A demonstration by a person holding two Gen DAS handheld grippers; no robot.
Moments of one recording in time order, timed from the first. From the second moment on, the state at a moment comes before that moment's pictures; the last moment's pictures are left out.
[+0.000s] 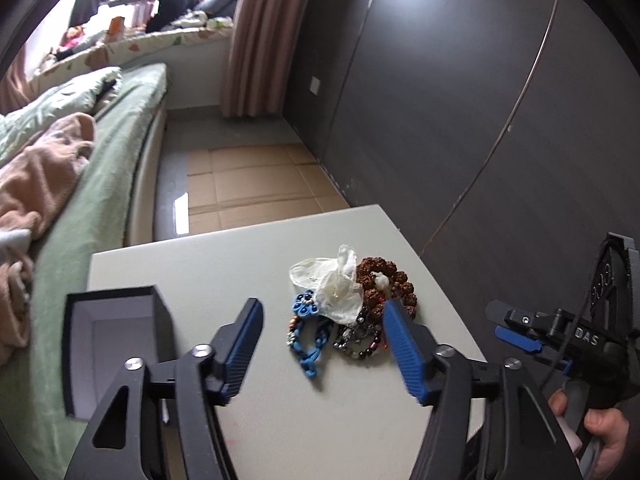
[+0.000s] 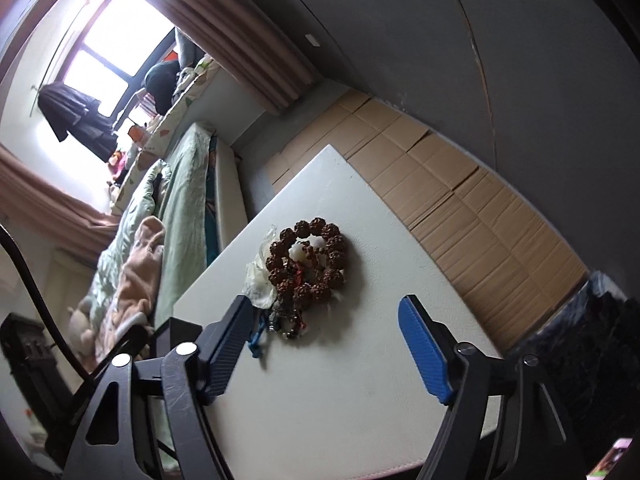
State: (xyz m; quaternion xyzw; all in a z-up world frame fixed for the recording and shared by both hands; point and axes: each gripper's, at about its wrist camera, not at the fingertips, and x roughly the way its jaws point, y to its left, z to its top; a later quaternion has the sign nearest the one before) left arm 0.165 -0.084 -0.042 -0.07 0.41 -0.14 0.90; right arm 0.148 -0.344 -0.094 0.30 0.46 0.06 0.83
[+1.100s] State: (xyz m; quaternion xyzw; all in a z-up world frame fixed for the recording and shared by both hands) left arm 0.235 -0.107 -0.113 -0.04 0.44 -0.19 0.88; right arm 0.233 -0.313 -0.159 0.29 0.54 -0.01 0.79
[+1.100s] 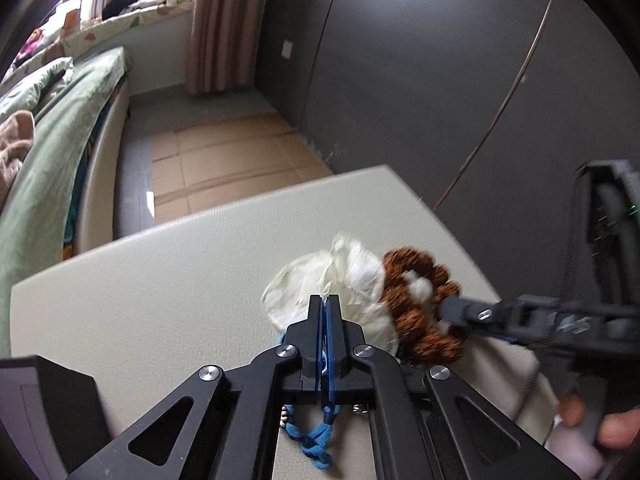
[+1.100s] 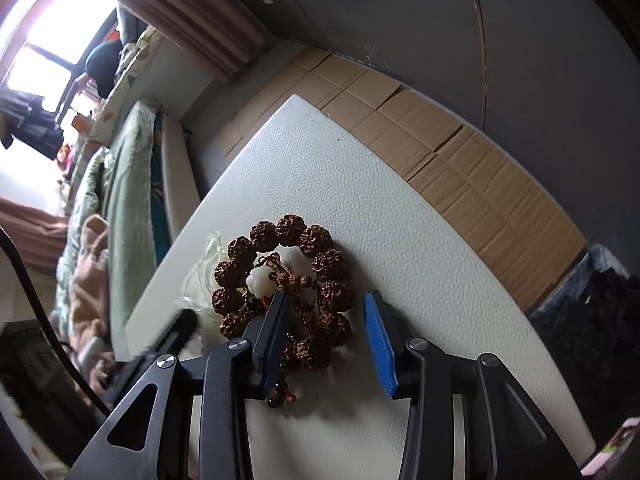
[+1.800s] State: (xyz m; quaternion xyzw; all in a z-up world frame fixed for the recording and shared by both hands) left arm 0.182 -0.036 -0.042 -0.13 0.37 -0.17 0.91; right arm 0.203 -0.325 -0.129 0.27 0.48 0.03 0.83
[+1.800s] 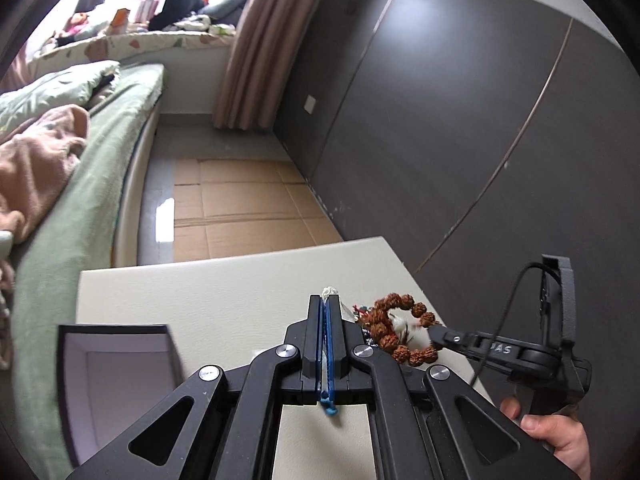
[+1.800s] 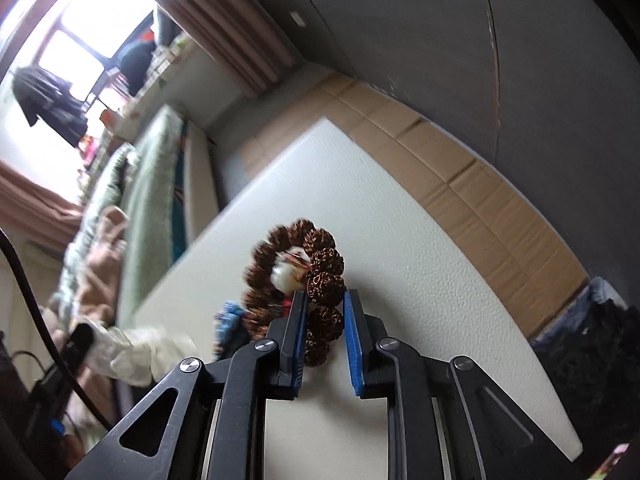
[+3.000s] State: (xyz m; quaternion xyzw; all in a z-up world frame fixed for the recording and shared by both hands) left arm 0.145 0.099 -0.030 -0.23 0.37 -0.06 0.90; right arm 0.144 -0.203 -0.031 0.21 0.36 0.22 0.88
